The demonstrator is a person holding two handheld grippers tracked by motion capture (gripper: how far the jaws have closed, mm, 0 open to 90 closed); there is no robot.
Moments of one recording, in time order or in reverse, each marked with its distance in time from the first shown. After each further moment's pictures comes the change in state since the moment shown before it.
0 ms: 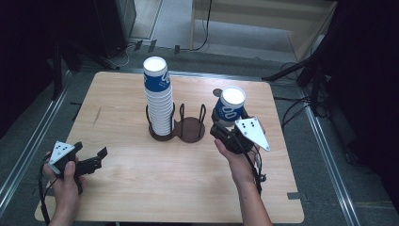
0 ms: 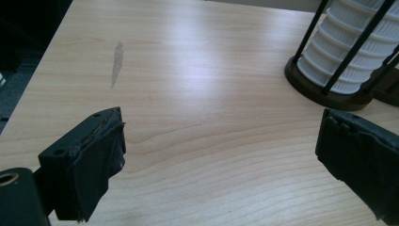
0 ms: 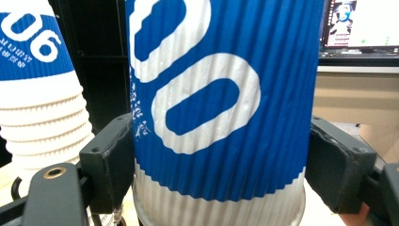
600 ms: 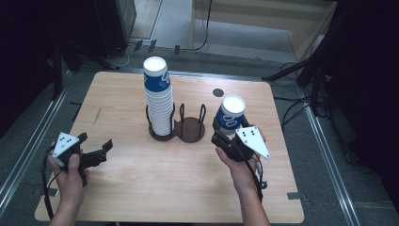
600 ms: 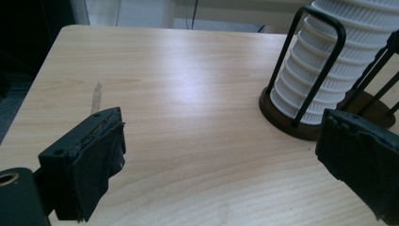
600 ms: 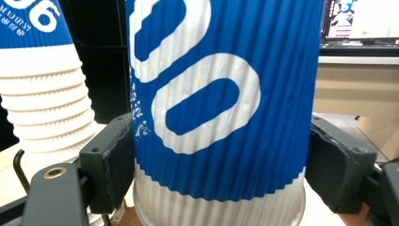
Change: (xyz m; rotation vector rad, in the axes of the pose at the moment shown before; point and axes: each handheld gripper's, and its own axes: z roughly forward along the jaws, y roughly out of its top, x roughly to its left) left arm -0.020 0.030 0.002 -0.050 -0.031 0.033; right arm -0.003 -0.018 -0.012 0.028 0.001 -0.003
